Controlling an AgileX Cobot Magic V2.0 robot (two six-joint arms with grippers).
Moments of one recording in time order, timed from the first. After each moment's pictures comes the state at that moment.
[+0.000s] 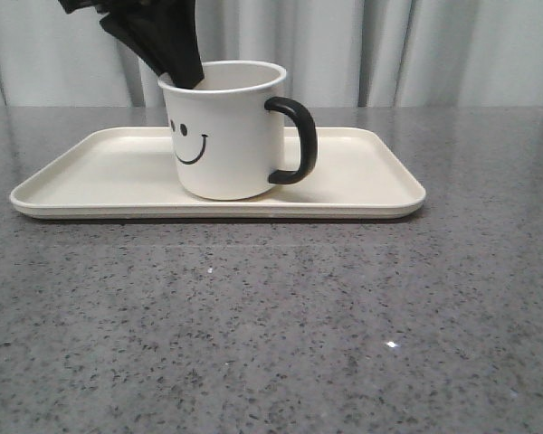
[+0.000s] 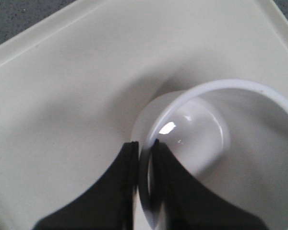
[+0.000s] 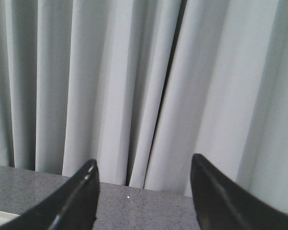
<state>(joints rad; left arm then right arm) -0.48 1.79 -1.68 -0.21 1.08 0.11 -0.01 0.46 -0.64 1.19 0.15 -1.19</state>
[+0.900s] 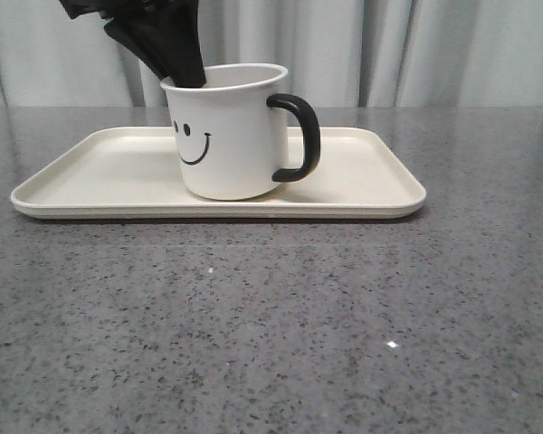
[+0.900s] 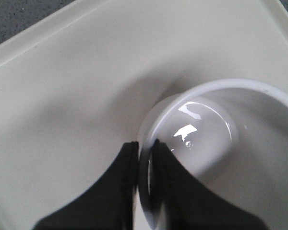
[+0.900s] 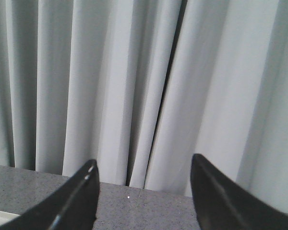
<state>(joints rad) -0.48 1.81 -1.69 -0.21 1.09 0.11 -0.01 0.46 -0.64 1.19 0.15 -1.19</state>
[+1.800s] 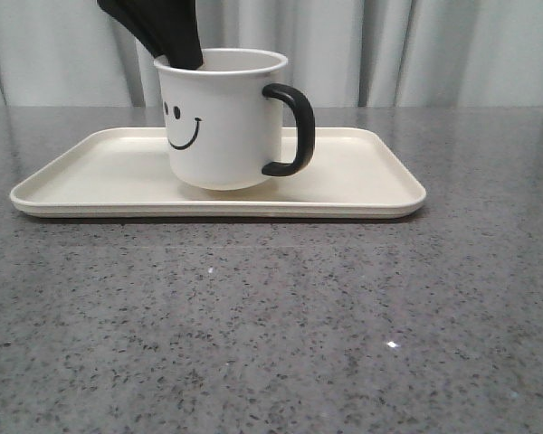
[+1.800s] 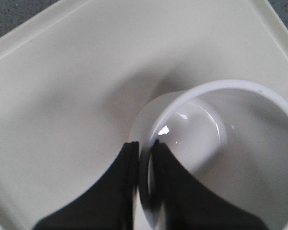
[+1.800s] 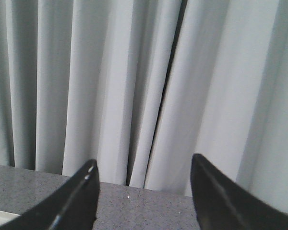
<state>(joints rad) -0.48 1.81 -1.78 -0.20 1.21 0.11 -0.01 0.46 -0.64 1.19 0.15 -1.19</state>
